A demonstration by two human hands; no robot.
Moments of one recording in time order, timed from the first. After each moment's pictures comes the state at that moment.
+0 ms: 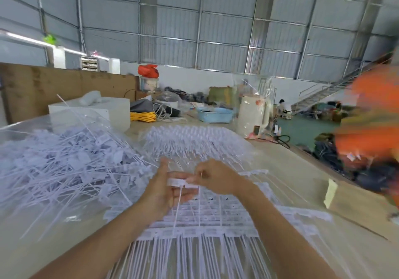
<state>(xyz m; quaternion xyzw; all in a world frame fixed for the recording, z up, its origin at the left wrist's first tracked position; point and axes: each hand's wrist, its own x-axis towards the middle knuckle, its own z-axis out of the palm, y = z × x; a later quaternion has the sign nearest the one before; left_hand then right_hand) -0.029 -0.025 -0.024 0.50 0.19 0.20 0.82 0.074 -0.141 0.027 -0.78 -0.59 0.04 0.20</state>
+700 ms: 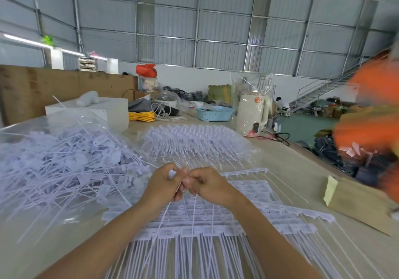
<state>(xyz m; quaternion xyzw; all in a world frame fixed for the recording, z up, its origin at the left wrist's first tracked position) -0.032 -0.033 -0.017 0.73 0.18 0.31 0.58 0.069 -0.133 -0.007 -0.71 -0.55 0.12 0.43</state>
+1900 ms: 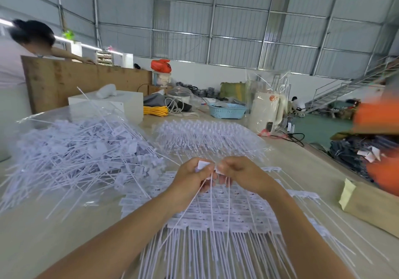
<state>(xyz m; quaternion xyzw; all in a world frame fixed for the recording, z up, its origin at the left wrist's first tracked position) -0.020 -0.051 -0.020 0.64 0.12 0.27 0.71 0.091 -0.163 0.014 -0.73 -0.54 0.10 0.40</state>
